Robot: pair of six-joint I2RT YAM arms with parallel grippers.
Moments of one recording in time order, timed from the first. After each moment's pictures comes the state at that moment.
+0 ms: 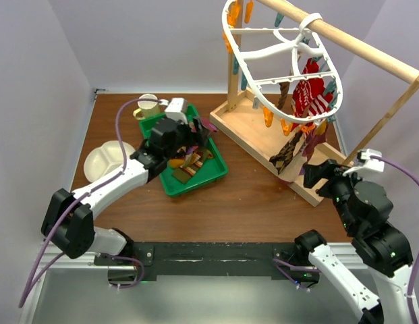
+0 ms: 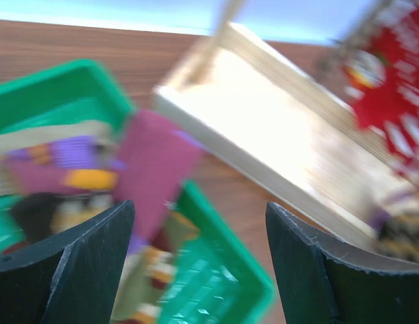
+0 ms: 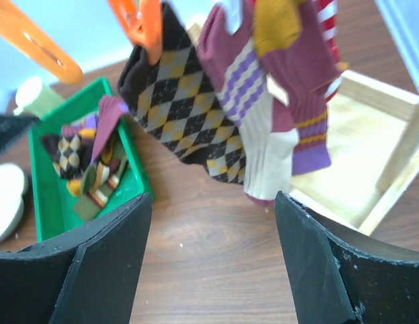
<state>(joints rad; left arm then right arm) -0.55 1.38 0.96 0.15 -0.12 -0.43 0.44 0.44 1.08 -0.90 0.40 0.46</state>
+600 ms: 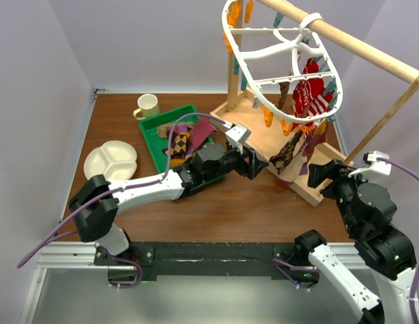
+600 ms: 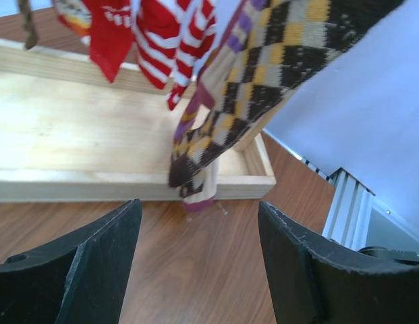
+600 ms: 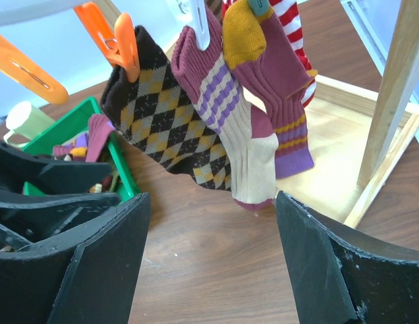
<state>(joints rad) -1.00 1.57 1.07 0.41 0.00 -0.38 0.44 0.43 1.12 -0.93 0.48 0.48</state>
